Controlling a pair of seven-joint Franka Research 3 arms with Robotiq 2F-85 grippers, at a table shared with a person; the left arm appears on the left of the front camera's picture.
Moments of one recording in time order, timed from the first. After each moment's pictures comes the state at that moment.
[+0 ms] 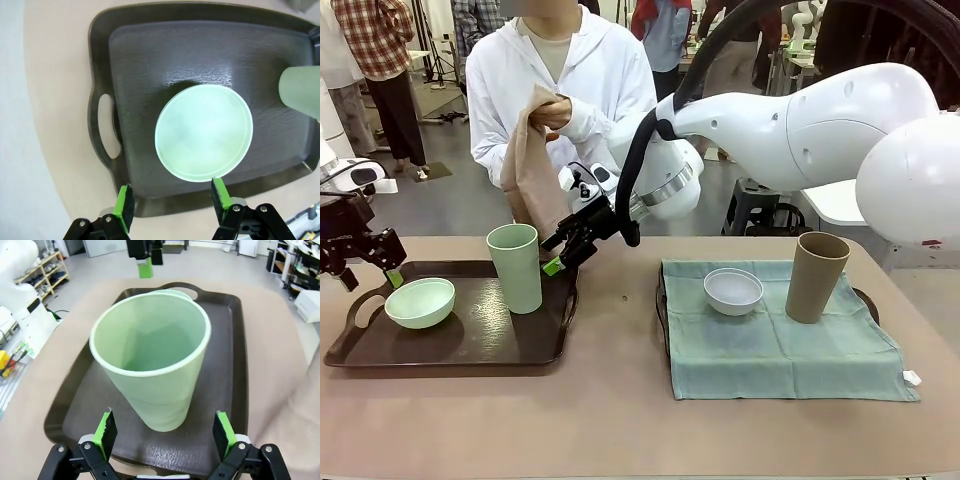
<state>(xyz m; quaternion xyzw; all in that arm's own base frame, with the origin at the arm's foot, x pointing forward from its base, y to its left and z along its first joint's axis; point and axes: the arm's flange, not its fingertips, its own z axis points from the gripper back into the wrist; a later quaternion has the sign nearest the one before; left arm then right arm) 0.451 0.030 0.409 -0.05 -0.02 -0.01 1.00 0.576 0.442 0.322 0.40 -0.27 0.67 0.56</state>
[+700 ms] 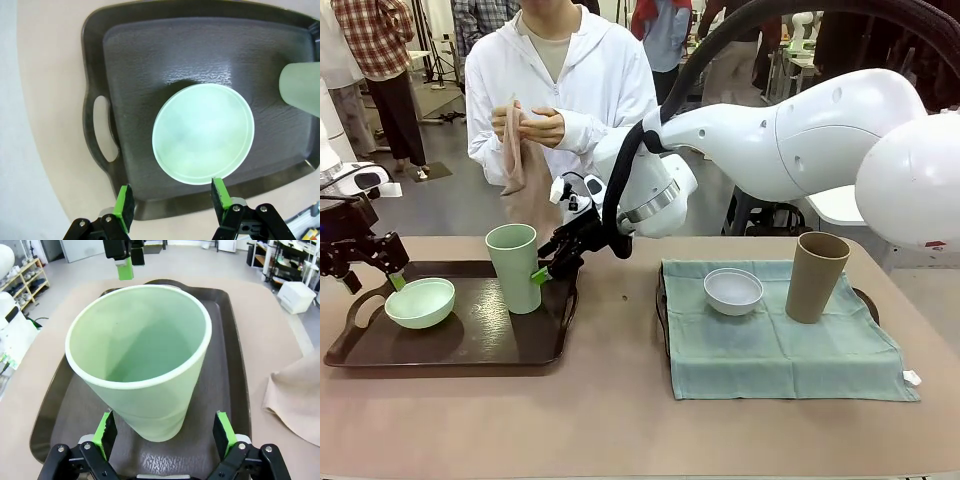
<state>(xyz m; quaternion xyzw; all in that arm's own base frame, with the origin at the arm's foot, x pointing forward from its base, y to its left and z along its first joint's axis) 0.454 0.028 0.400 -0.05 -0.01 -0.02 1.00 0.557 0.458 0.305 0.38 -0.30 0.65 0.59</state>
